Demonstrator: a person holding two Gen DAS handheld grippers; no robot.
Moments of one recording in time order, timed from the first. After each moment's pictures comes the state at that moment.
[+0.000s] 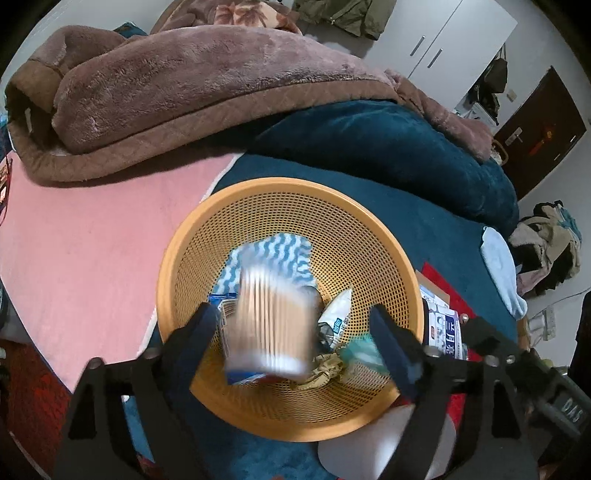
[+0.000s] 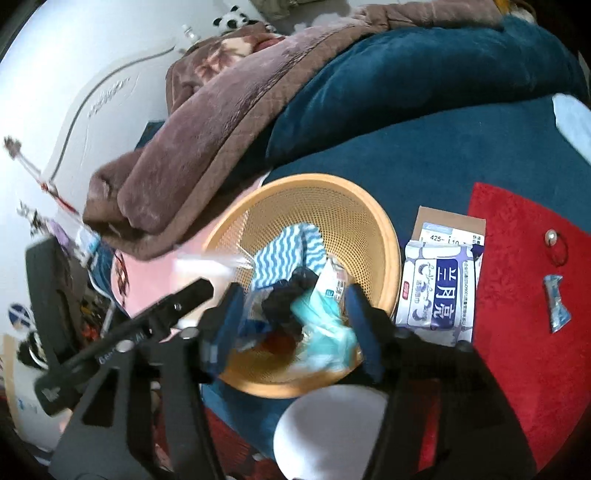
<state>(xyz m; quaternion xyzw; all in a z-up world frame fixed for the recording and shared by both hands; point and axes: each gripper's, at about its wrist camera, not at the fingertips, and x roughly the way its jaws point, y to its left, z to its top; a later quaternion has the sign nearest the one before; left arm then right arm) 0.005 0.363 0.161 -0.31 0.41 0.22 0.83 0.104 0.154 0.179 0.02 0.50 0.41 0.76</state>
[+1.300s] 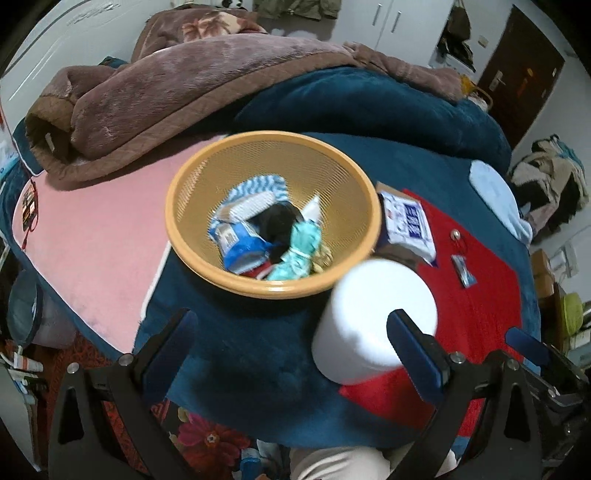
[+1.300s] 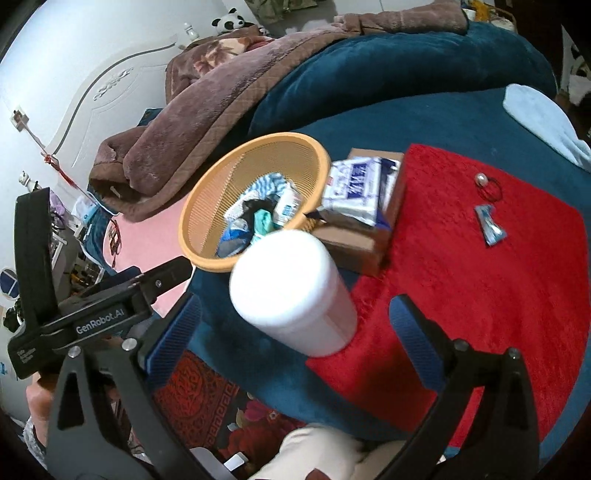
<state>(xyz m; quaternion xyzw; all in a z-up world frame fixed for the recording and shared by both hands) -0.056 0.233 0.186 -0.21 0.46 0.21 0.84 0.024 0.035 0.182 -0.01 0.49 0.39 0.78</state>
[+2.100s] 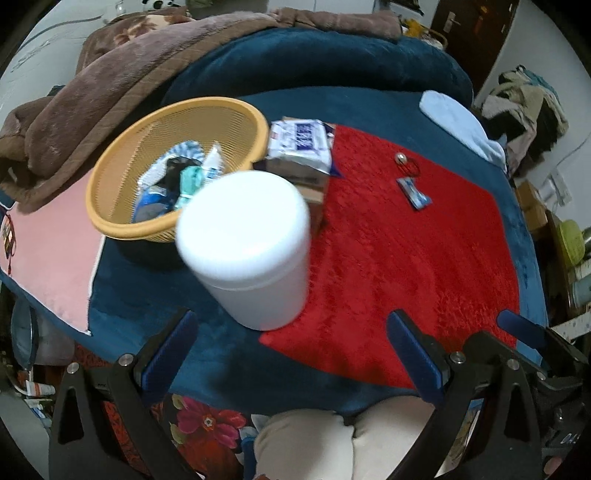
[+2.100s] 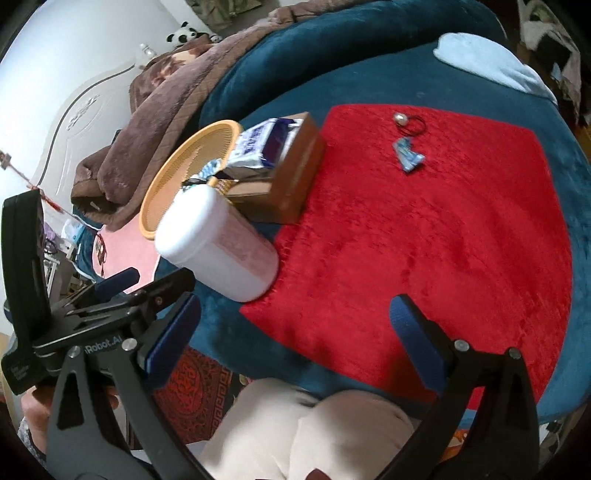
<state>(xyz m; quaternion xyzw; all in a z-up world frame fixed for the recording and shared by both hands) -0.029 0.103 0.159 -0.15 0.52 0.14 0.83 0.026 -0.081 0.143 0.05 0.53 0.34 0.78</state>
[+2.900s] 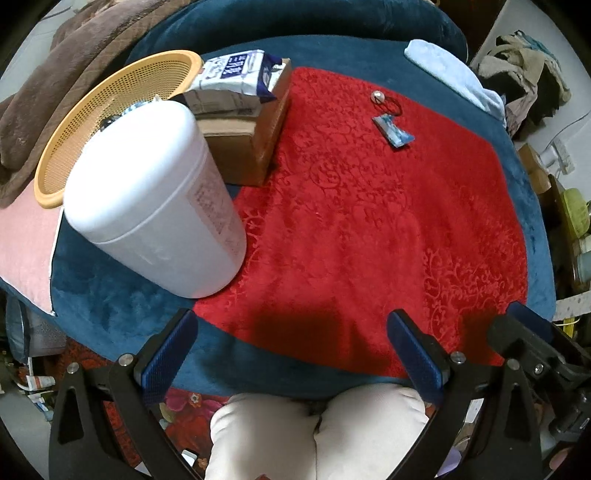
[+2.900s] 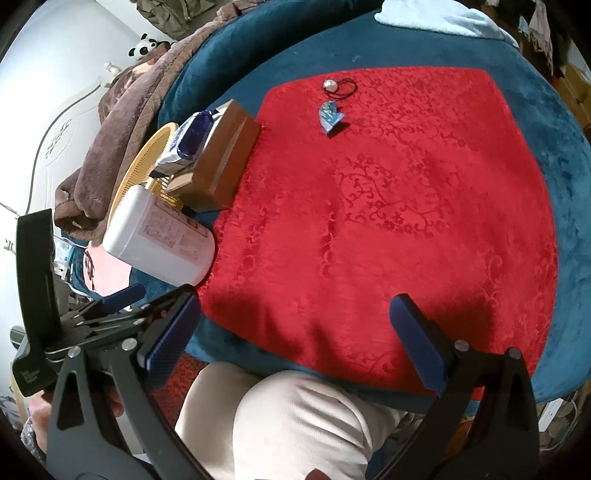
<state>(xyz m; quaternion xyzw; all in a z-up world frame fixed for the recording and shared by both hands) 0.000 0.047 0.104 -0.14 0.58 0.12 0.79 0.048 -0.149 0.099 0.09 0.56 0.30 0.77</state>
